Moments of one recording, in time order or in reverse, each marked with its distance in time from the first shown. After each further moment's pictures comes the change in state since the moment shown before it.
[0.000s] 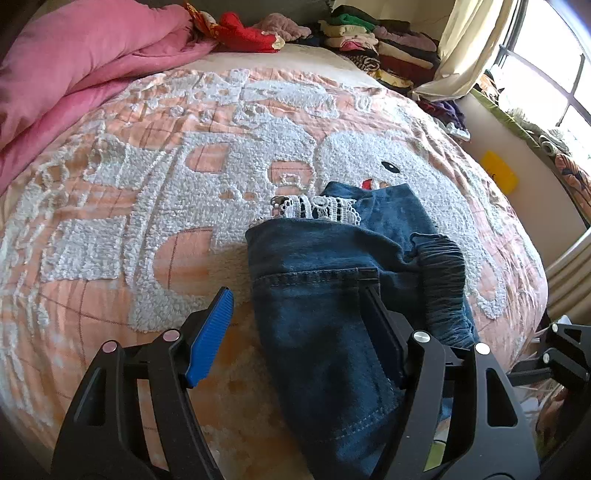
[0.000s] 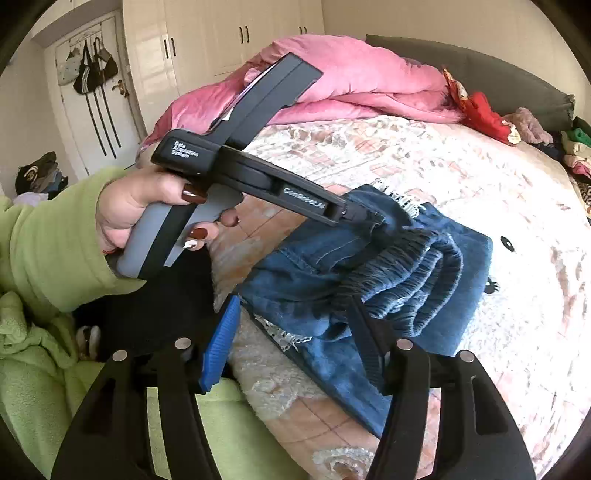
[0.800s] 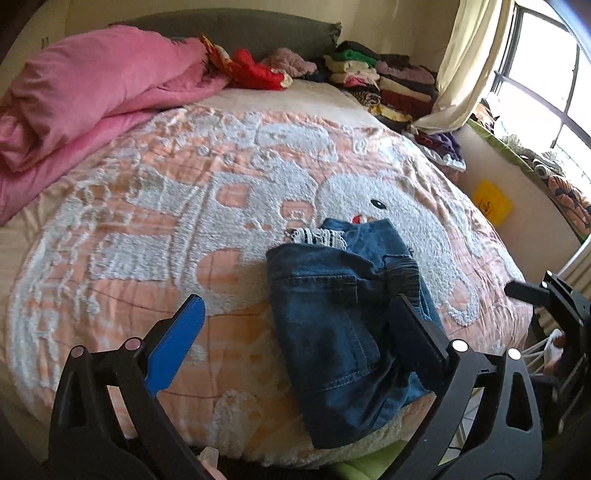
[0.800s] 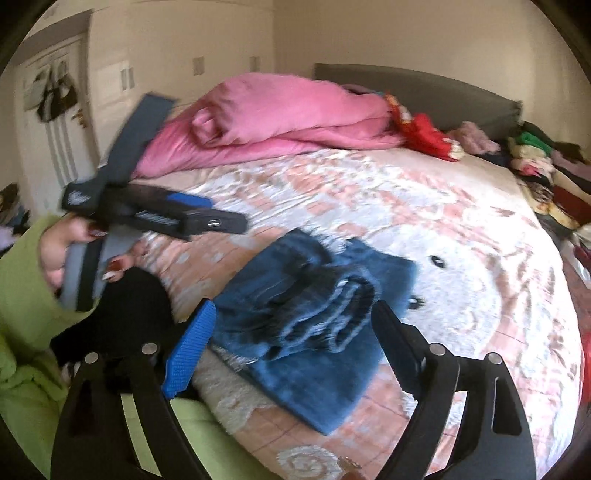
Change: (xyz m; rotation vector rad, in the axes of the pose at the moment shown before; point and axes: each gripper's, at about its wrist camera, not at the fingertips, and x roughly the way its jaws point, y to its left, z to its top) left arm -0.072 0.002 -0.011 -0.031 -0.143 0.019; right arm -0.048 -0.014 0.007 0.099 -0.131 -0.218
